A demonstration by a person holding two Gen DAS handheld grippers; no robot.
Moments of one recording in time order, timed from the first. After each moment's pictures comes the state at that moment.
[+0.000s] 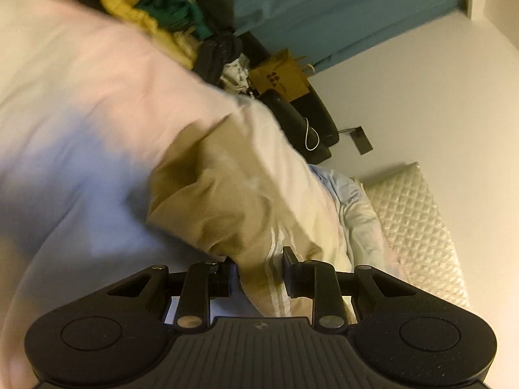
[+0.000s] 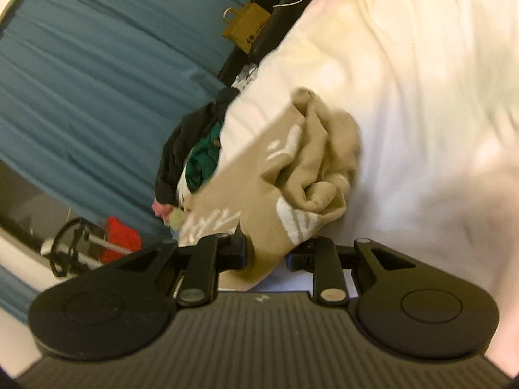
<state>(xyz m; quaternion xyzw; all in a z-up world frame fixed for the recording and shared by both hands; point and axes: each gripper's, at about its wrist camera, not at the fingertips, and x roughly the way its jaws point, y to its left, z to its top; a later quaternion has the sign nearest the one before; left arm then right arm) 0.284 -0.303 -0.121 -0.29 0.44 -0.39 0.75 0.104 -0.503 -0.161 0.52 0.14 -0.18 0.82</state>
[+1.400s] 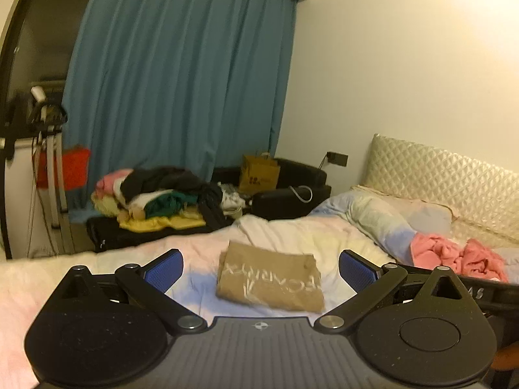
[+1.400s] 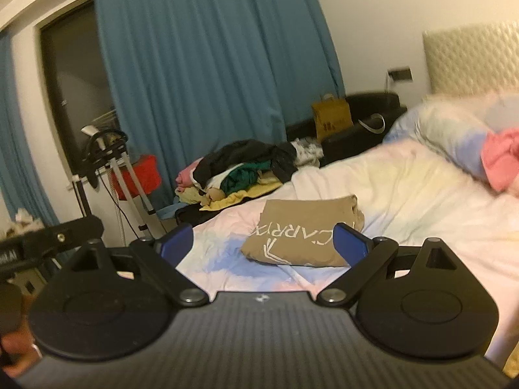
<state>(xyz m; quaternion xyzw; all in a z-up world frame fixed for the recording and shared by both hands) -0.051 -0.107 0.128 0.00 0.14 -0.38 0.92 -0.094 -0.267 0.056 0.17 0.11 -0.19 0.96</state>
